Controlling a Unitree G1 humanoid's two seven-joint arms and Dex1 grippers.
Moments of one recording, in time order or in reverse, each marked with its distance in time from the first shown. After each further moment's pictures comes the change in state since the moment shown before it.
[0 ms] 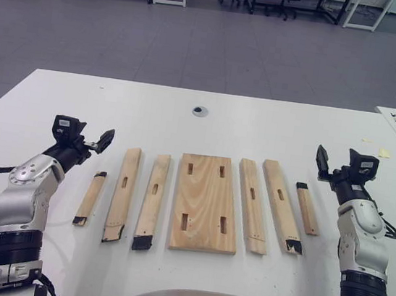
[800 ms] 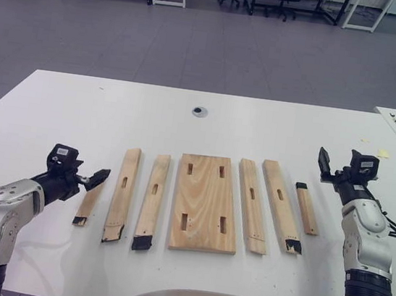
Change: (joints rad) left arm 0.263 0.129 0.021 -0.330 -0.068 0.418 -0.034; right arm -0.002 -0.035 0.002 0.040 -0.049 -0.002 0.010
